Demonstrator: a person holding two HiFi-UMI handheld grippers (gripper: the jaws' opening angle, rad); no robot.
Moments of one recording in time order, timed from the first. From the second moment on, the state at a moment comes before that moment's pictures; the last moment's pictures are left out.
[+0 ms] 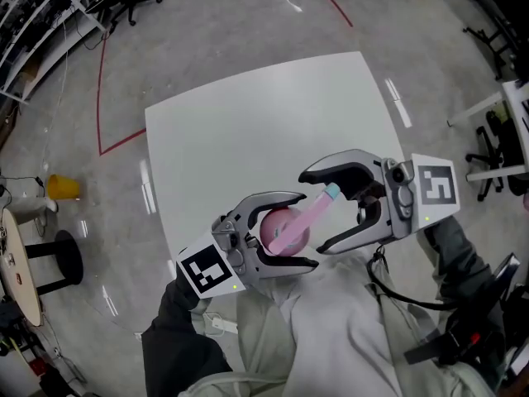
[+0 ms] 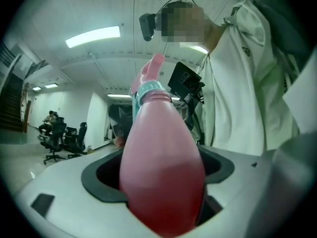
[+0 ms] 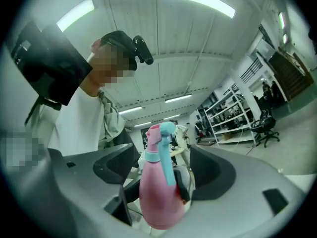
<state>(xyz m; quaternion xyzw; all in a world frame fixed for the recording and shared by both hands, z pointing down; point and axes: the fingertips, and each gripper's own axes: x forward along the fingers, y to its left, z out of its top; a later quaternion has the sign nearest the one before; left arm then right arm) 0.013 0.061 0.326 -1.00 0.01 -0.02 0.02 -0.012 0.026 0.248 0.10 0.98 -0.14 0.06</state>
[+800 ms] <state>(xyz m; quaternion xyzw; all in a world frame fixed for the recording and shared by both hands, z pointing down) 0.027 -0.012 0.377 -0.95 0.26 -0.14 0.06 -0.033 0.022 0.279 -0.09 0.98 0.09 -0.14</state>
